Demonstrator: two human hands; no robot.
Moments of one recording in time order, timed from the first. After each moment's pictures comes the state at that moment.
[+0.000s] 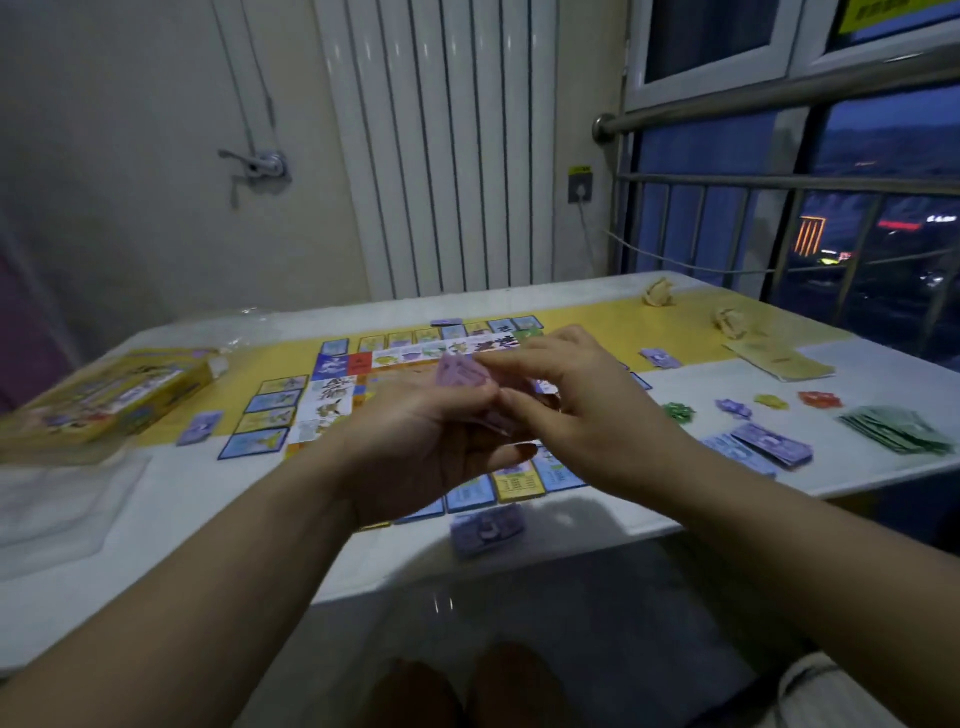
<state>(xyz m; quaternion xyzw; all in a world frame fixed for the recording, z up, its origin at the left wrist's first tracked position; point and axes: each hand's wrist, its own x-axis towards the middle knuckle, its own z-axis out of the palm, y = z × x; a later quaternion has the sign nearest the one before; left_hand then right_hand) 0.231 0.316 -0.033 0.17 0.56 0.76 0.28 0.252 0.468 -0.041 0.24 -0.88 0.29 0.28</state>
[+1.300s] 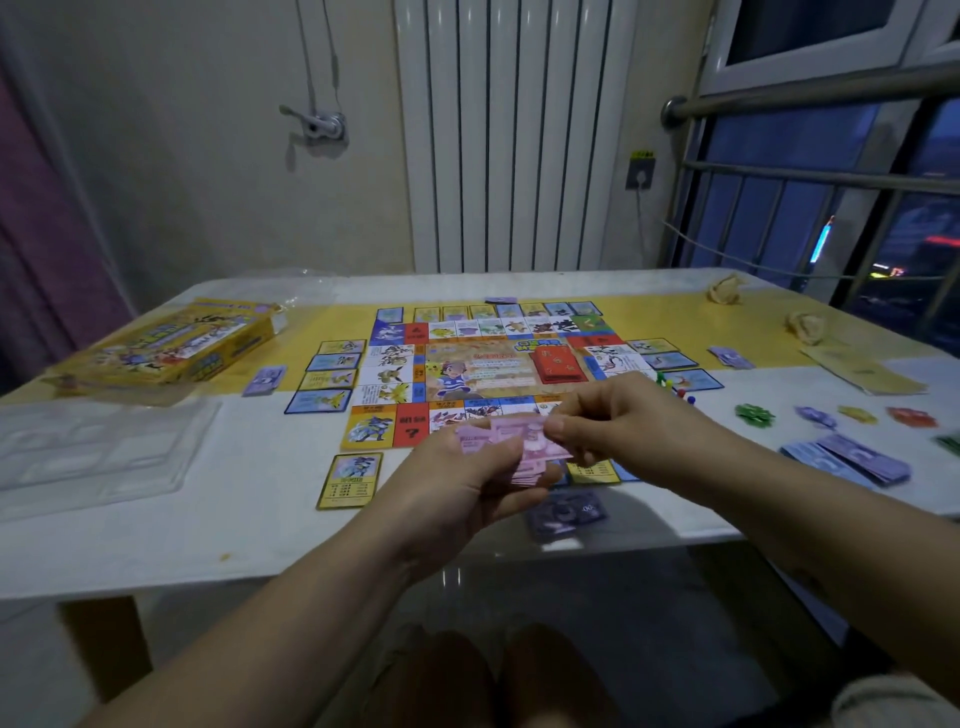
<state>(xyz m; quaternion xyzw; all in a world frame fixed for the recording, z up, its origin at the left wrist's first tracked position) 0.234 0.273 -0.091 0.08 0.55 0.81 0.21 0.226 0.442 -0.062 0.10 -0.88 0.47 -0.03</state>
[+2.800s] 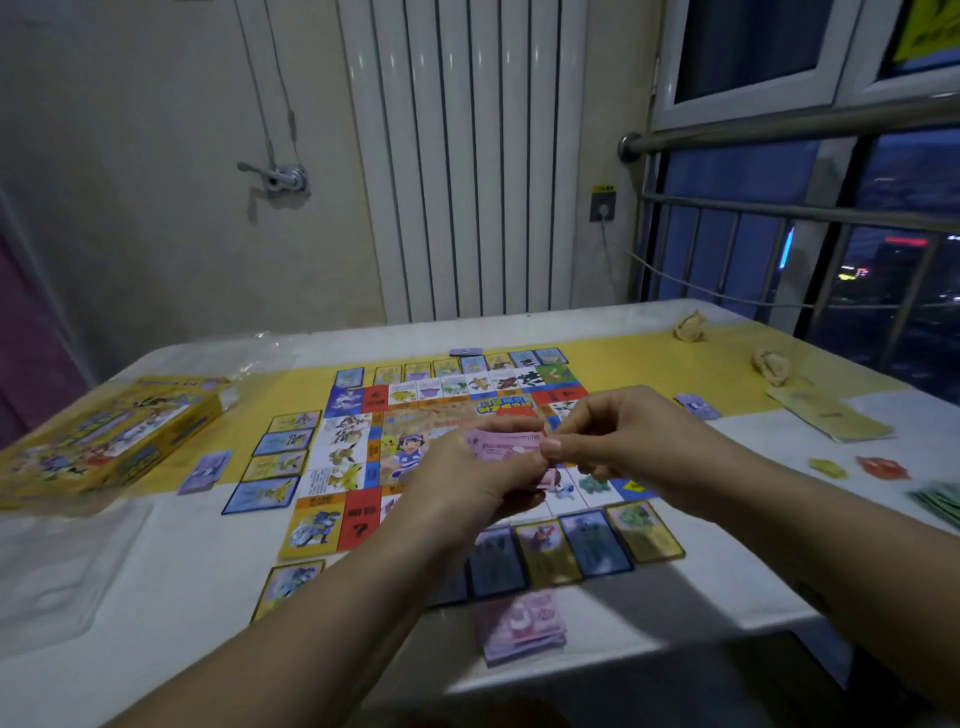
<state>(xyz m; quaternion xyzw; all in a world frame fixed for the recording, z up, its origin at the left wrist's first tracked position) 0.184 0.328 -0.048 0.11 0.64 0.75 0.13 0.192 0.487 -0.027 0.05 -0.83 0.56 -0.01</state>
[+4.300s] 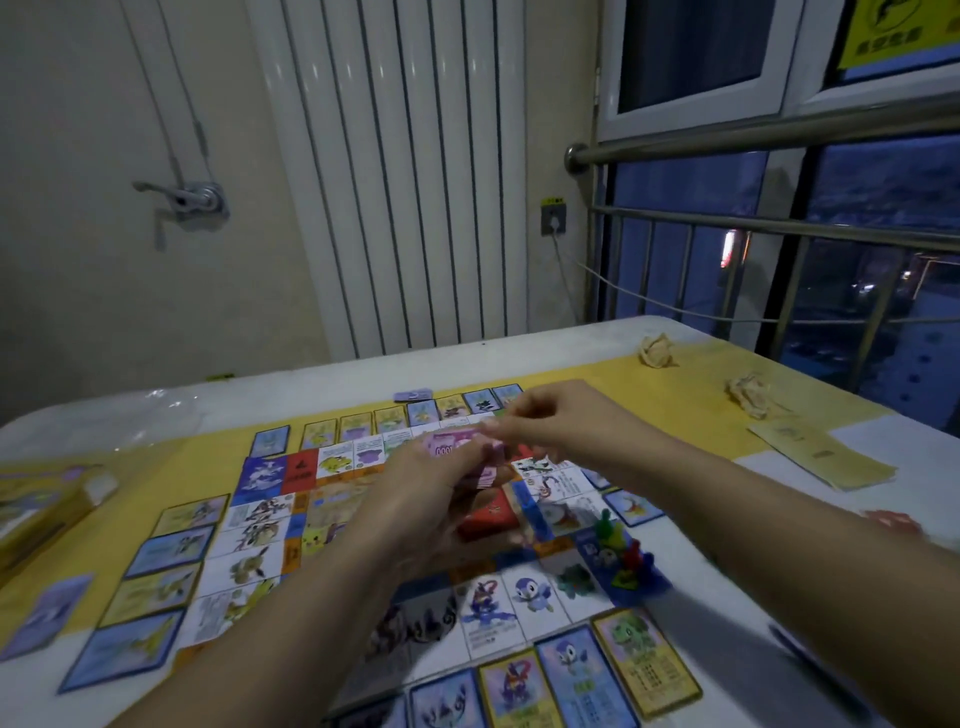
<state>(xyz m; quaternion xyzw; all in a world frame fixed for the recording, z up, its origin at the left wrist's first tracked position) 0.060 0.363 -0.048 0.07 0.64 0.75 0.16 0.073 0.520 -0.019 0.04 -0.86 0.50 0.02</state>
